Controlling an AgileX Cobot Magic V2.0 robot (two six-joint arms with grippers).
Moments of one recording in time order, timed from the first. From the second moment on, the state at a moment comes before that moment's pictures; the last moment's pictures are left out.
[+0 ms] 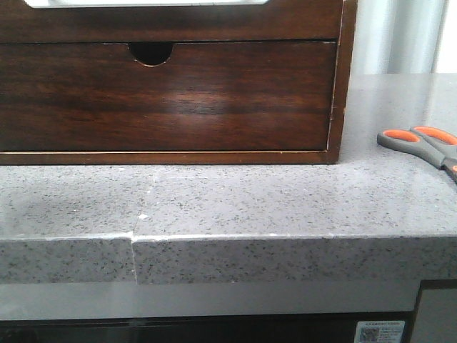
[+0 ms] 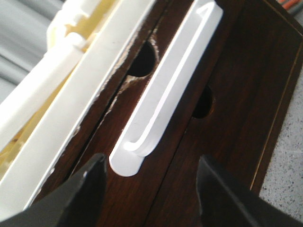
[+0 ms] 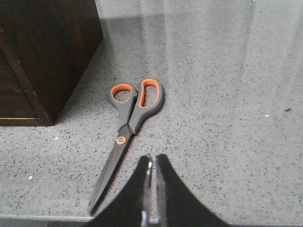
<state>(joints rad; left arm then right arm) -0.35 0.77 -0.44 1.15 -0.32 -0.09 -0.05 0.26 -0.30 0.20 0.44 -0.15</state>
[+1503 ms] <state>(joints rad) -0.42 1.01 -0.62 1.39 -0.25 -0.03 -0.05 0.26 -0.30 0.20 0.44 -0.15</state>
